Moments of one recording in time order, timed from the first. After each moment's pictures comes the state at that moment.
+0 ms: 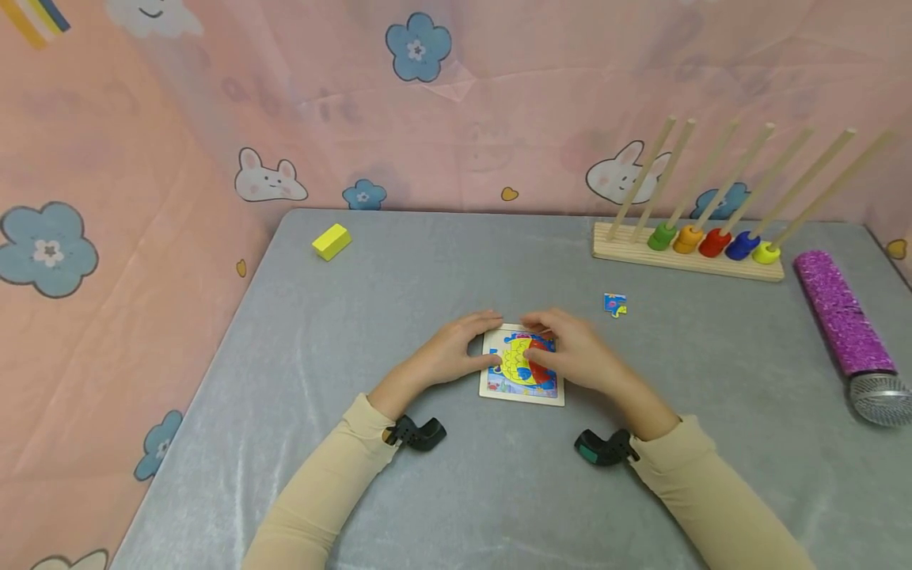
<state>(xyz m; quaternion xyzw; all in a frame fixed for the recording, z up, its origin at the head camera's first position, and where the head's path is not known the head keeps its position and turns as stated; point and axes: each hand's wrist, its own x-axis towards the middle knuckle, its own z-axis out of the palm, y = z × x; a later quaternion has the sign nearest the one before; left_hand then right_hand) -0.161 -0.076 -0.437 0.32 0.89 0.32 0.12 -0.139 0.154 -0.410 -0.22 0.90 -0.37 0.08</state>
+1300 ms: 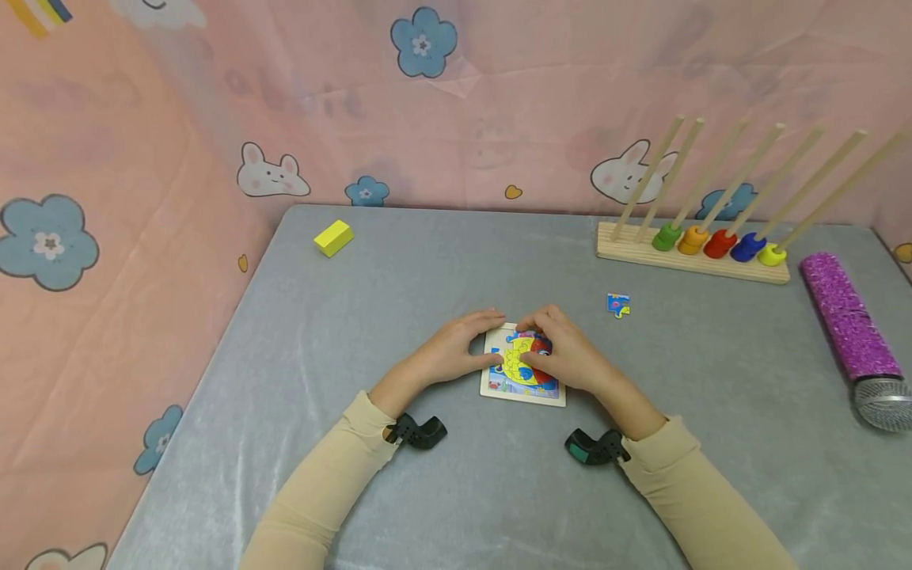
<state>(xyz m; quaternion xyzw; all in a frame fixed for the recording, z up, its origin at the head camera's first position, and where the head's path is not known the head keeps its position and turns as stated) -0.162 -0.076 -0.438 0.32 0.88 0.32 0.12 -0.143 0.144 -0.428 -0.21 0.90 -0.37 0.09</state>
